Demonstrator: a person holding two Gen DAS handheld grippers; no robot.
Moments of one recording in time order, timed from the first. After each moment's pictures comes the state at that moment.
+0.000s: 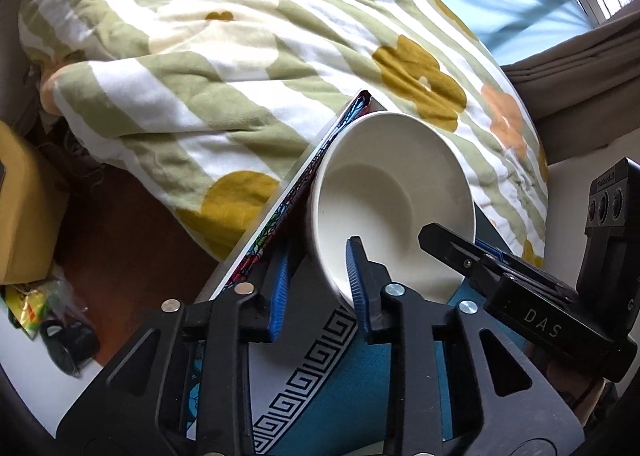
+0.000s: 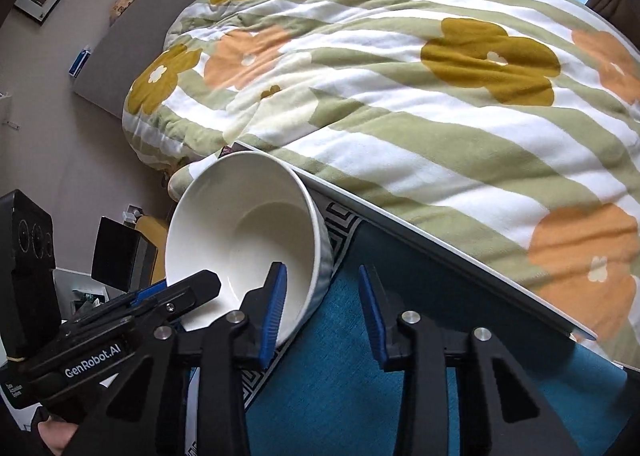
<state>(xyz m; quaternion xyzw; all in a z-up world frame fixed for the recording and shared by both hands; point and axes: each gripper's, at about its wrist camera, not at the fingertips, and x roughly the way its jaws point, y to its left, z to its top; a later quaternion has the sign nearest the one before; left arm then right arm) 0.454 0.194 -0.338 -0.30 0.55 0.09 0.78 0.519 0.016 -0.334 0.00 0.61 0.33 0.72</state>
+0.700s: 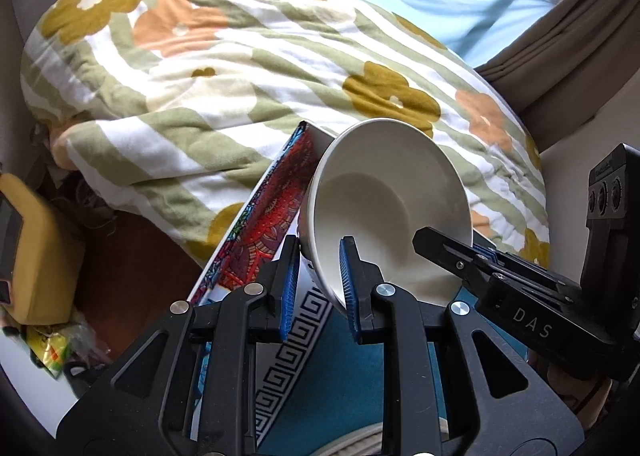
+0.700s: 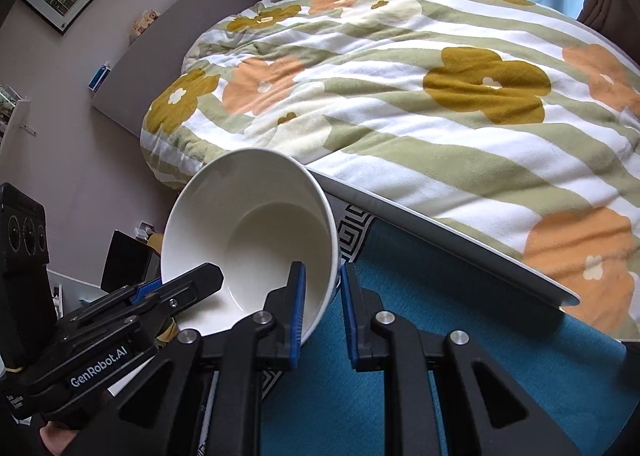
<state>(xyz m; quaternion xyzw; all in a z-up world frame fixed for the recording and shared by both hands) 0.423 0.154 -0.266 -0.23 0.50 0.08 0.83 0.481 -0.016 -0.281 0.03 0.55 0.34 0.76</state>
